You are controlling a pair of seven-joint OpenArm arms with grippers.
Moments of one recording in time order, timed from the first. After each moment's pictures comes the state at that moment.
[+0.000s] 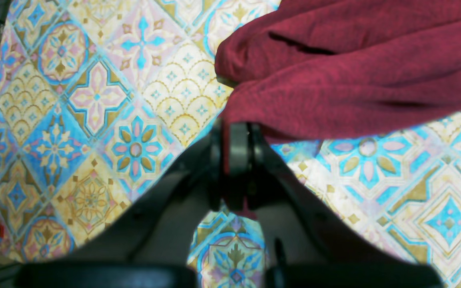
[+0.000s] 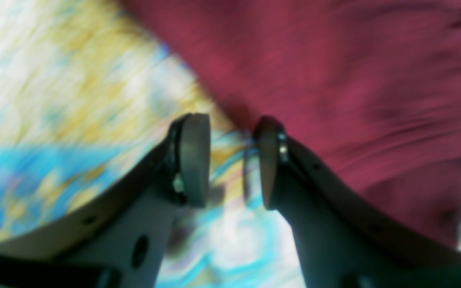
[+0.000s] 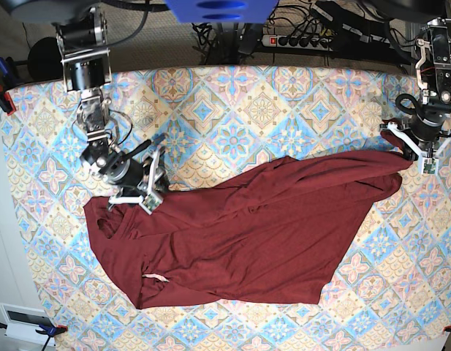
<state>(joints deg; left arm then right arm) 22.4 -34.4 -20.9 108.4 -25.5 -4.3 47.2 10.5 17.2 -8.0 75.3 -3.8 36.4 -23.1</state>
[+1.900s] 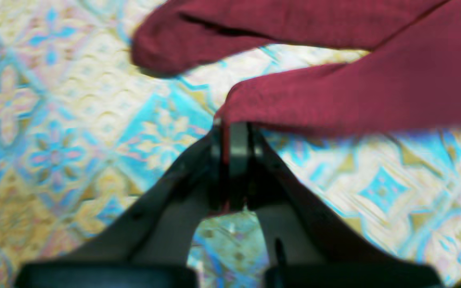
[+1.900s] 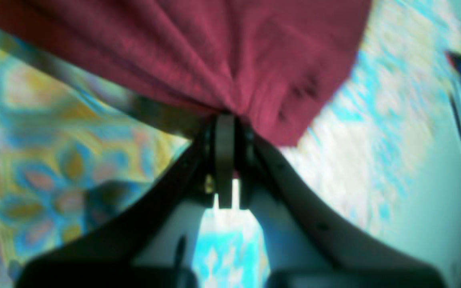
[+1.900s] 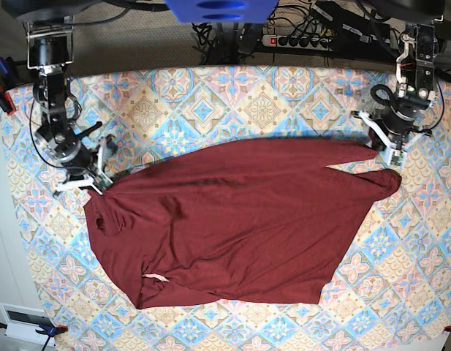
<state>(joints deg) 22.8 -33.3 -10.2 109.3 -25.7 -4.3 46.8 -2.5 28.7 2.7 86.3 -14.7 35.4 -16.6</state>
